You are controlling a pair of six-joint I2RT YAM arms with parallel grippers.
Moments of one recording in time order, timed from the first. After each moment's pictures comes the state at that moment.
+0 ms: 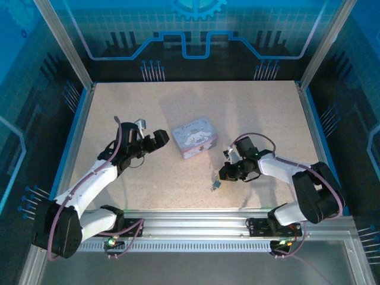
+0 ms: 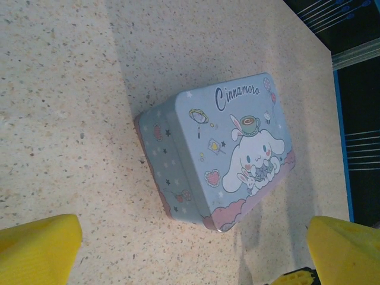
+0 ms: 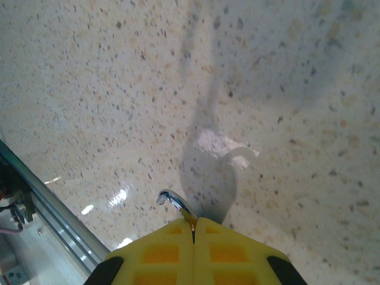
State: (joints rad) left arm -0.26 1.12 0.68 -0.21 0.27 -0.76; right arm 0.43 1.44 0.62 -0.40 -0.58 0.43
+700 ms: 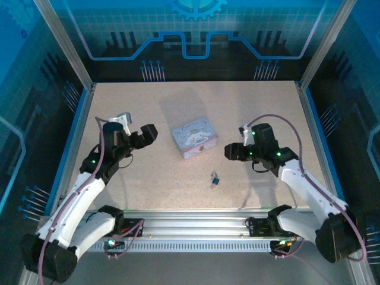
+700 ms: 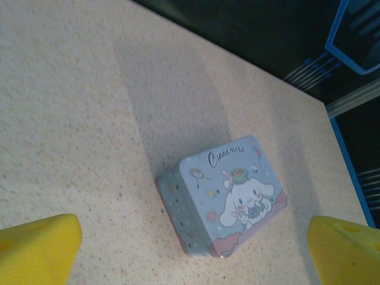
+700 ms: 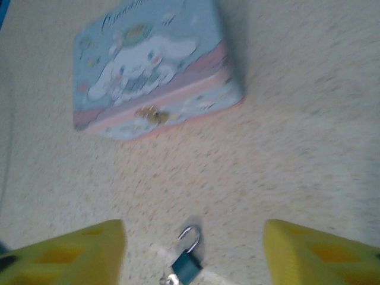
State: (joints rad) left arm -0.24 0.86 0.77 -0.37 0.08 -0.61; right arm 0.34 1.03 0.76 -0.52 -0.25 0.34
